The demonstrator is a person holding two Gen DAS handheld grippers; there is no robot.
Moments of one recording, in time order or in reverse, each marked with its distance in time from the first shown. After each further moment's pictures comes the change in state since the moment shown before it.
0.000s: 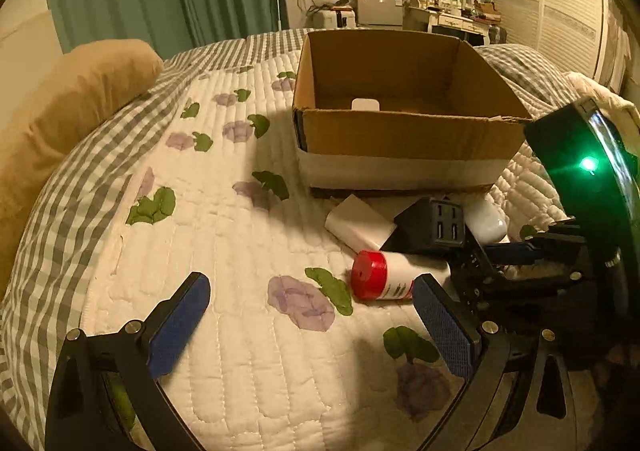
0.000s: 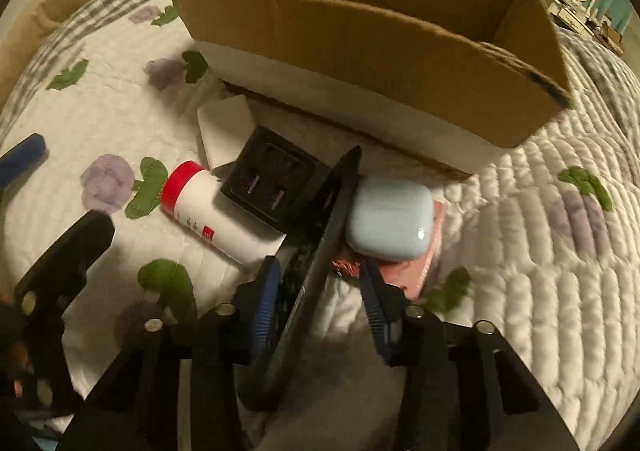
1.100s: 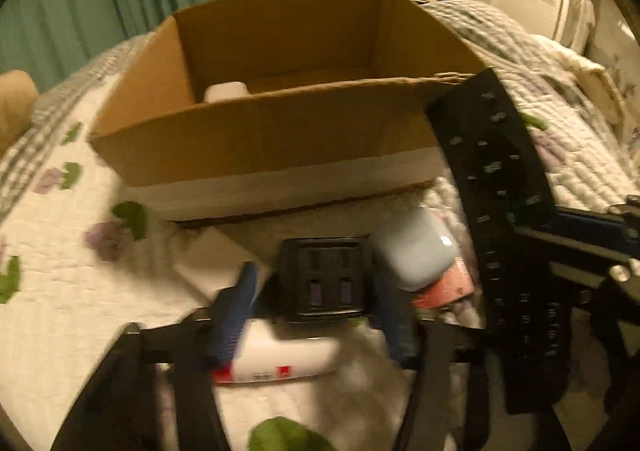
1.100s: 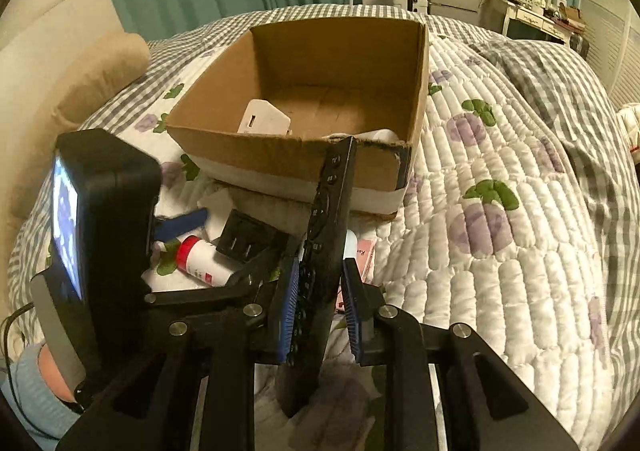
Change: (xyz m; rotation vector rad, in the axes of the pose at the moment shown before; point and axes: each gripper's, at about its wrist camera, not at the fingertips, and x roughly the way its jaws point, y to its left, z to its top) left arm 0.065 -0.077 0.035 0.116 0.075 -0.192; right arm -0.079 -0.049 -0.020 0.154 -0.254 0.048
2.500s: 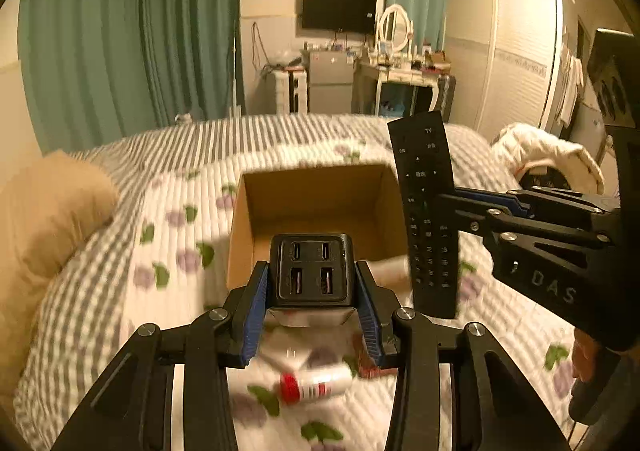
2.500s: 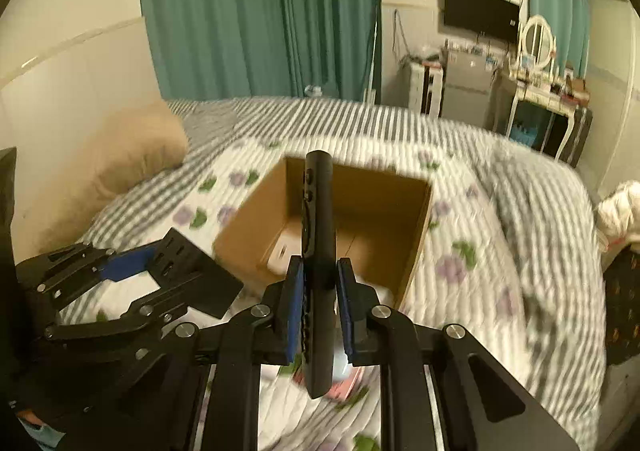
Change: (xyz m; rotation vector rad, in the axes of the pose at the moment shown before) left arm -0.157 0.032 0.065 -0.052 -0.295 0.012; right arm -0.092 0.022 0.090 -0.120 -0.282 -0.001
